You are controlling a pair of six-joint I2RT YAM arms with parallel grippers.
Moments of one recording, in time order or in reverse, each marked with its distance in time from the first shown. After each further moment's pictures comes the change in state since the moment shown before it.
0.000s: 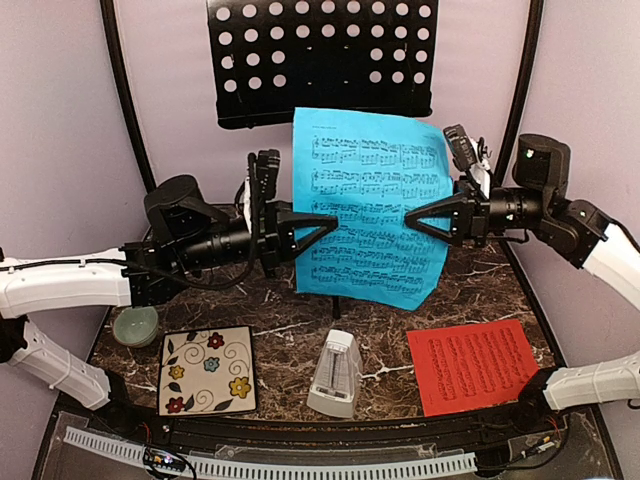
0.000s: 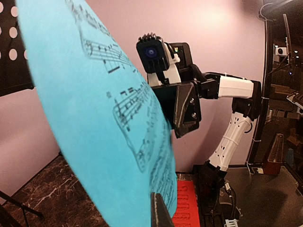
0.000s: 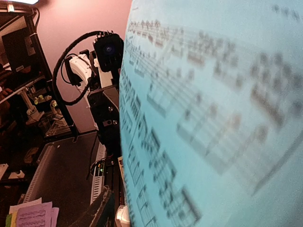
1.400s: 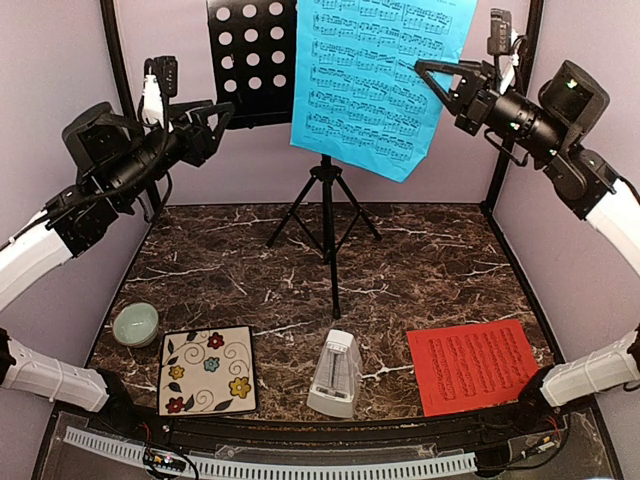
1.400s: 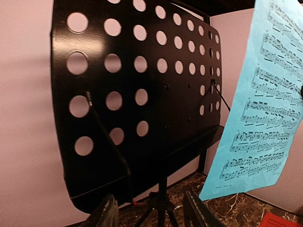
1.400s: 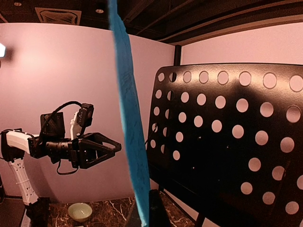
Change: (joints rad) left arm 0.253 -0.171 0.249 -0.341 -0.506 0.116; right arm 0.000 0.135 0.324 0.346 0.370 -0.003
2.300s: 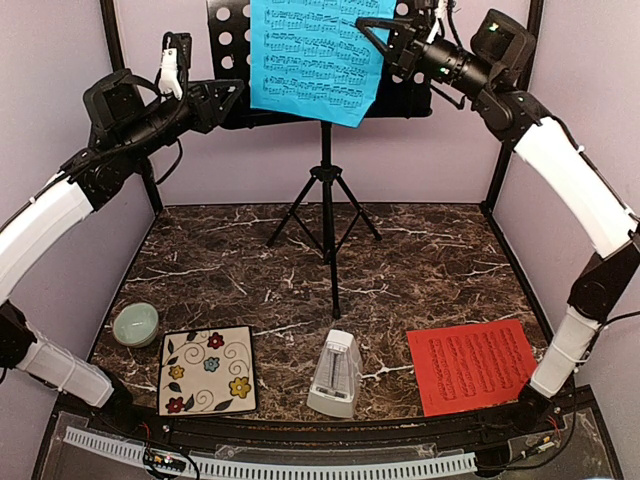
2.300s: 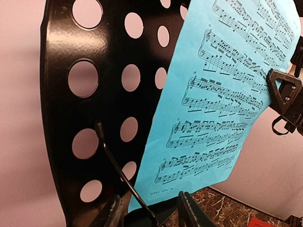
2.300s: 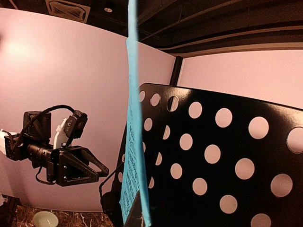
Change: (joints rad) left arm 0.209 0.197 0.266 -0.100 0.270 -0.146; right arm 0.000 0.518 0.637 -0.051 -0.047 -0.109
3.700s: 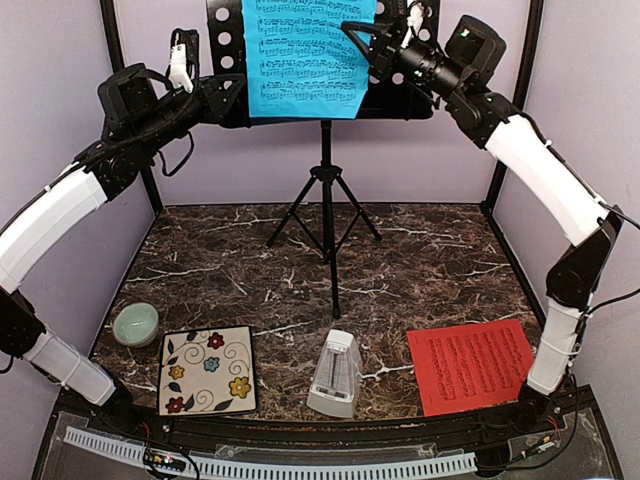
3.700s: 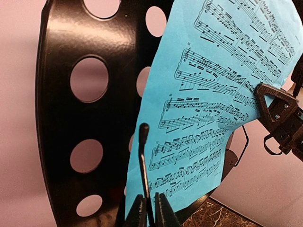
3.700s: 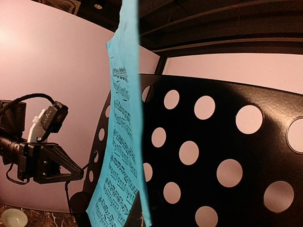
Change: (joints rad) left arm 0.007 0.090 0.077 0.018 -0.035 -0.062; right arm 0.000 0.149 0.105 0.062 0.070 -0.096
